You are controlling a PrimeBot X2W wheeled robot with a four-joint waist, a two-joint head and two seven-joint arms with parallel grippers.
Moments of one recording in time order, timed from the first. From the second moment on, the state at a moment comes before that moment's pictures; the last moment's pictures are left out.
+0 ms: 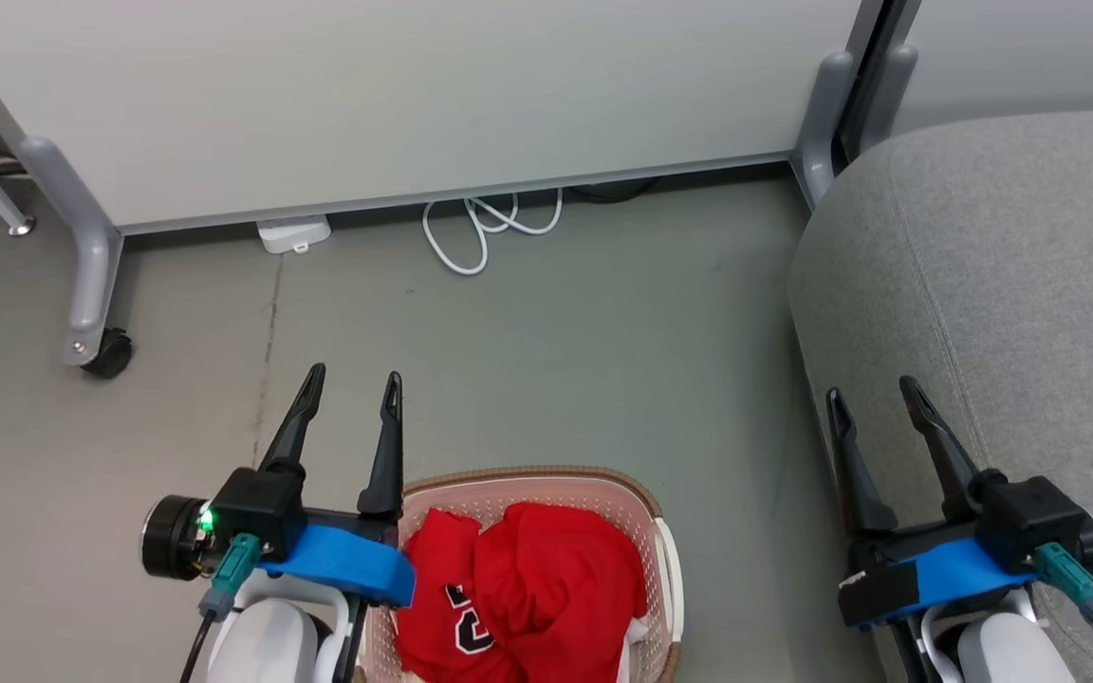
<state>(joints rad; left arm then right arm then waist) -0.19 0.05 -0.17 0.31 -0.11 -0.08 -0.26 -0.14 -0.05 0.02 0.22 0.09 0.13 -0.26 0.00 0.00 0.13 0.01</state>
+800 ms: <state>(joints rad) -0.59 0.10 -0.45 0.79 -0.11 -0.13 -0.26 -0.36 -0.05 0.05 0.15 0.11 0.13 -0.26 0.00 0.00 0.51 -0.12</state>
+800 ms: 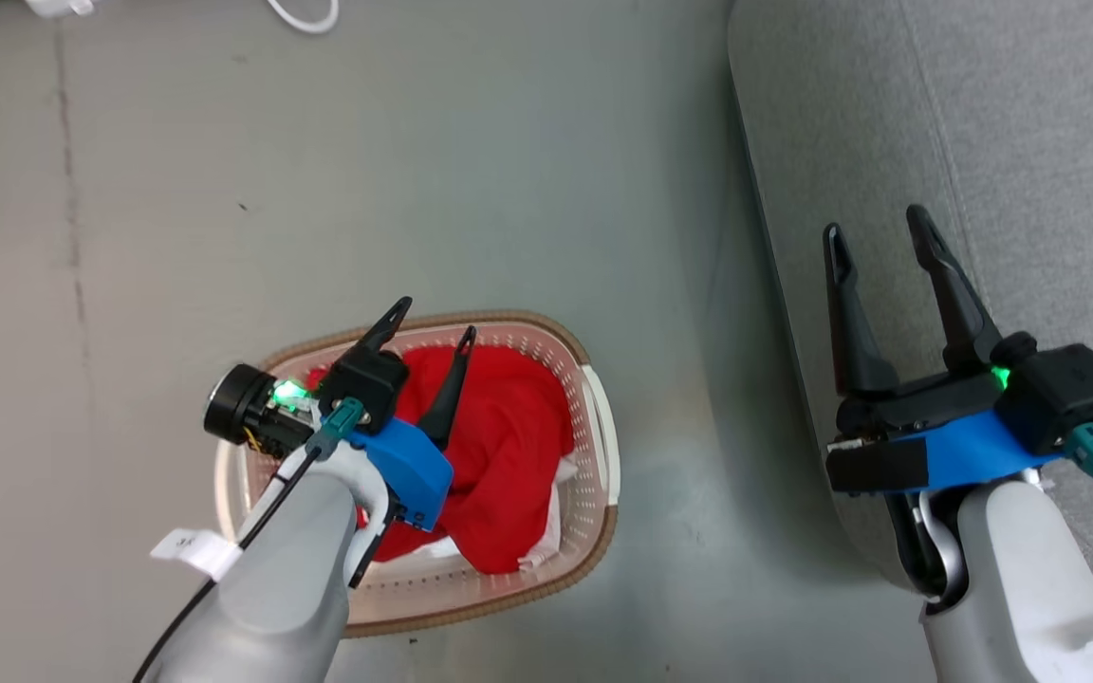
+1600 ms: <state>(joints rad) -0.85 0.10 -0.80 1.22 -0.42 -0.13 -0.06 -0.47 -0.05 0.03 0.07 0.07 0.13 -0.26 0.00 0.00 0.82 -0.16</state>
